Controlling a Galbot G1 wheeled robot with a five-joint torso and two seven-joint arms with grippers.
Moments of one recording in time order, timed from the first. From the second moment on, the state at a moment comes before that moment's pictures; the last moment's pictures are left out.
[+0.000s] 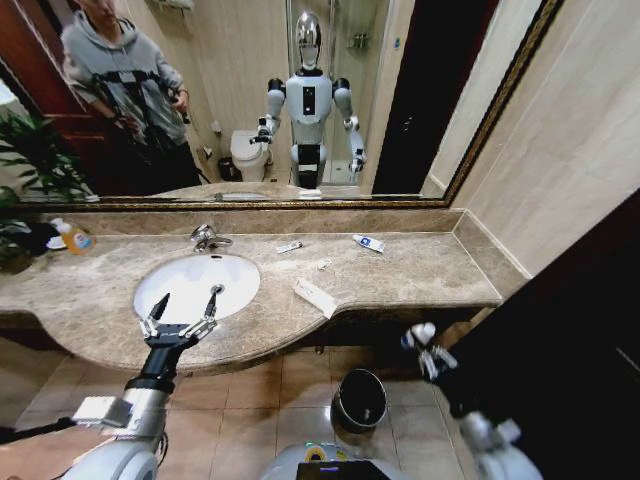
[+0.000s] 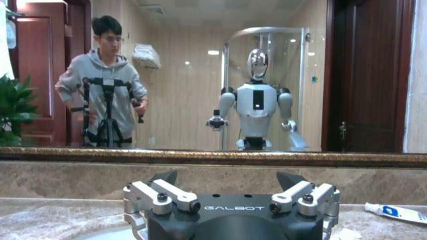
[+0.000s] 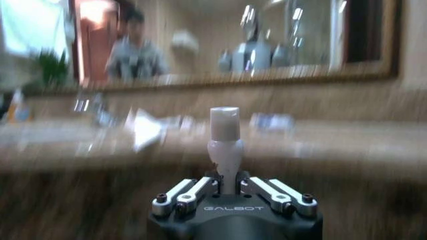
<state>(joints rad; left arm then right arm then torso) 1.84 -1.36 -0.82 -2.47 -0.37 0.04 0.05 -1.77 1.25 0.68 1.65 0.42 0.64 -0.51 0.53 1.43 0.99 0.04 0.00</state>
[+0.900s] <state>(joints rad) 1.84 -1.36 -0.82 -2.47 -0.37 0.04 0.05 -1.09 1.40 0.57 0.61 -0.44 0.42 -0.32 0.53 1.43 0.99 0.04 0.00</state>
